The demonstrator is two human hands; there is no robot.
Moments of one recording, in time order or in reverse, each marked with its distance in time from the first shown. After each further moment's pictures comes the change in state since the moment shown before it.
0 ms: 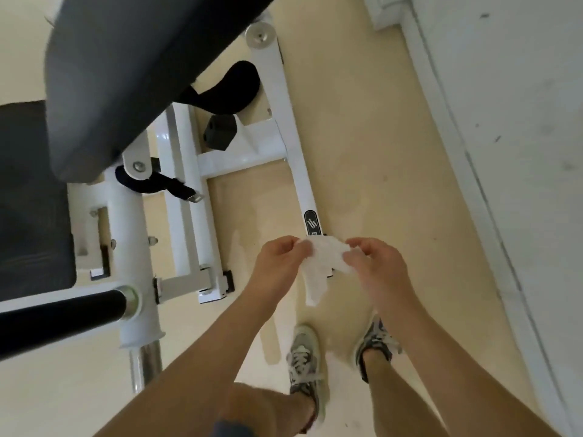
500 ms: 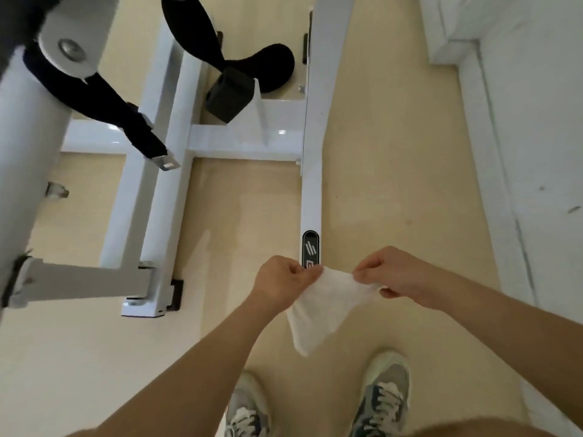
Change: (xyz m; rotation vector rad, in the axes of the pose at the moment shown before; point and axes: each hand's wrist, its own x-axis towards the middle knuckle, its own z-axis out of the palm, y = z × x) left_hand 0.178 -0.156 0.042 0.225 0.087 -0.012; right_hand 0.217 0.087 0.019 -0.600 -0.598 0.084
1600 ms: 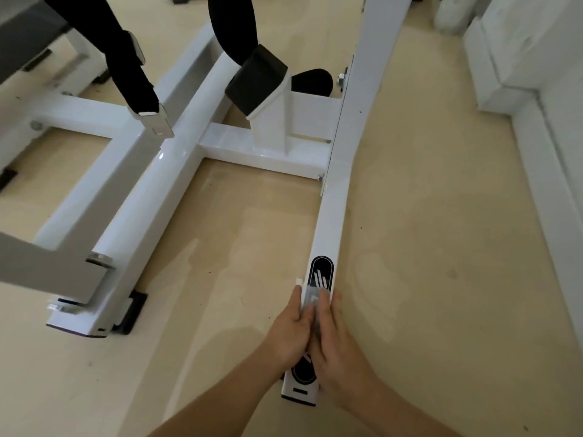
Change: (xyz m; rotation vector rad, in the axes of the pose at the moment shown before) left_hand 0.095 -0.091 0.102 -0.341 0.028 0.077; right_hand 0.160 0.117 0.119 -0.628 0.362 -0.692
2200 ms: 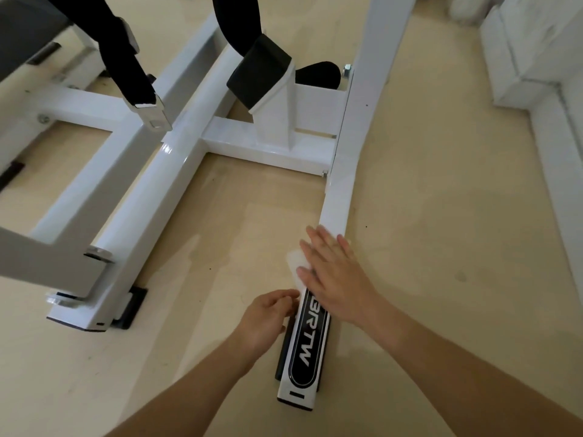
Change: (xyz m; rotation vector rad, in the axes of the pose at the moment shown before) left_hand -0.006 0.013 -0.034 -0.125 0.063 -0.090; right_hand 0.102 0.019 -0.046 -0.390 -0.064 -0.274
